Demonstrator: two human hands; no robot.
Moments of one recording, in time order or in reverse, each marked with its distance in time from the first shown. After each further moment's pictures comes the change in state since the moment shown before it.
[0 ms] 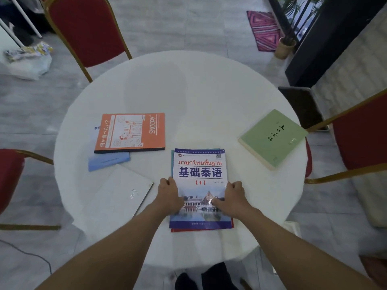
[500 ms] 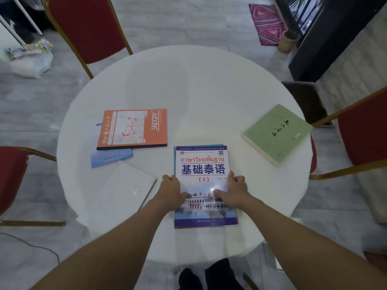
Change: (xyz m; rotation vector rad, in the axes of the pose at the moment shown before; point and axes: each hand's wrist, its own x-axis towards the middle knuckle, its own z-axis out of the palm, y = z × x) left_hand -0.003 0.001 -0.008 0.034 -0.029 0.007; right_hand 0.012 -0.010 -0.008 0.024 -0.056 0.057
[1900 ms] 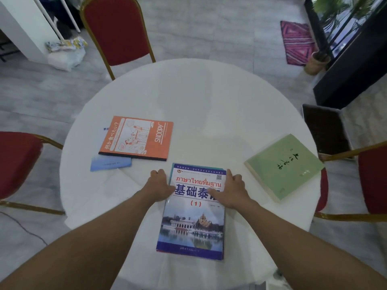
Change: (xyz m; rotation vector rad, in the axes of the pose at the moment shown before) left_hand 0.045 0.024 -0.054 -0.099 0.085 -0.216; right_hand 0.057 -0.032 -0.064 -0.135 0.018 -0.159
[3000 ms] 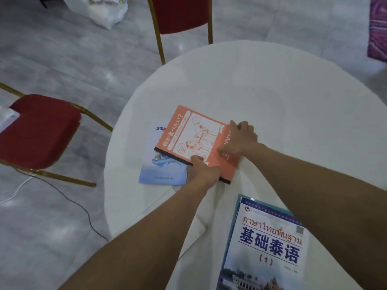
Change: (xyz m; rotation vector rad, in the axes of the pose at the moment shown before) left_hand 0.119 -0.030 -0.082 -0.765 0.045 -0.360; right_hand 0.201 -0.266 0.013 -0.429 -0.013 -0.228
